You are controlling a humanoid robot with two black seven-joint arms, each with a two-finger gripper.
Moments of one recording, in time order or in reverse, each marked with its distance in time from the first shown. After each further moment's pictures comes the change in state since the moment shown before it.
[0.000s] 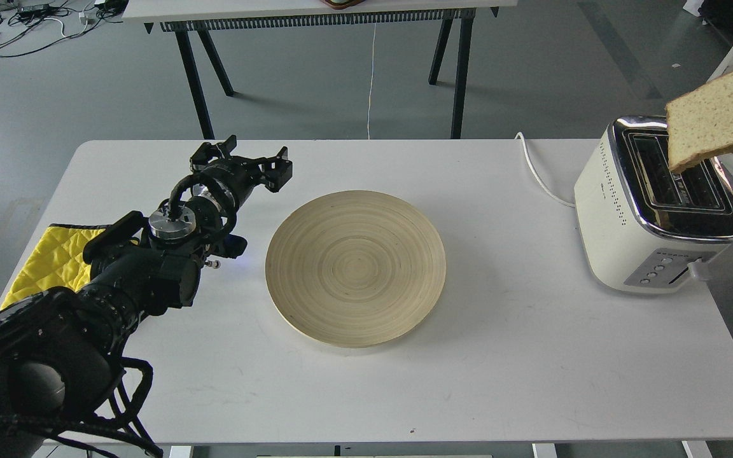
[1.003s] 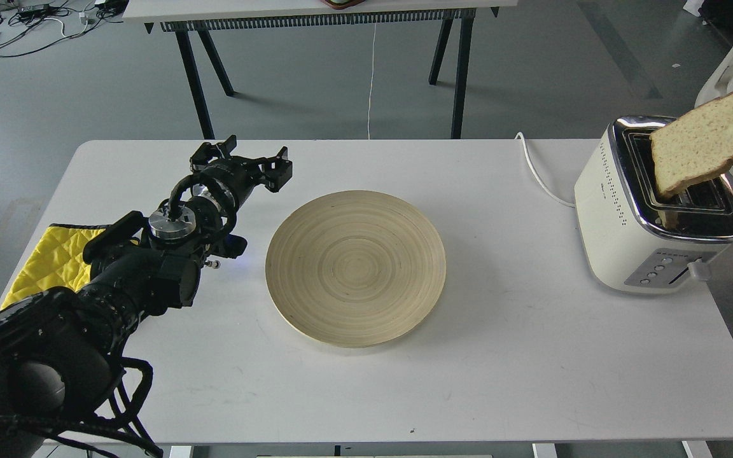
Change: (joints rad) left arm 0.000 0.000 0.000 0.000 0.000 0.000 0.000; right arm -0.071 0.026 0.009 0.014 0.002 -0.003 0.000
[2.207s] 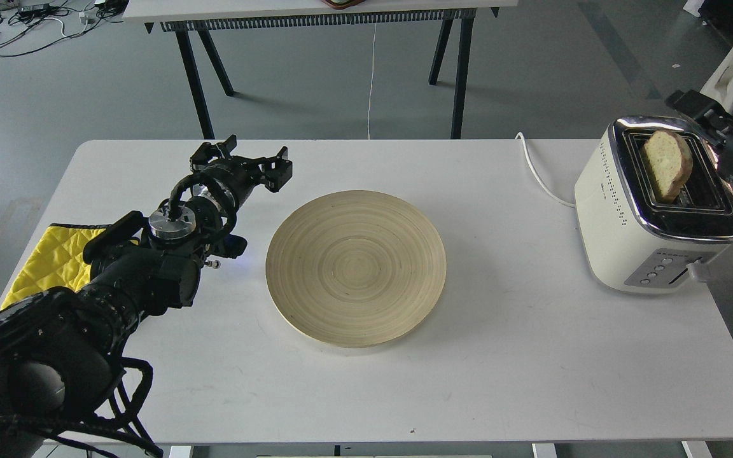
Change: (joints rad) left arm 0.000 0.000 0.000 0.000 0.000 0.000 0.000; right arm -0.174 0.017 0.367 0.013 0.046 -0.003 0.001
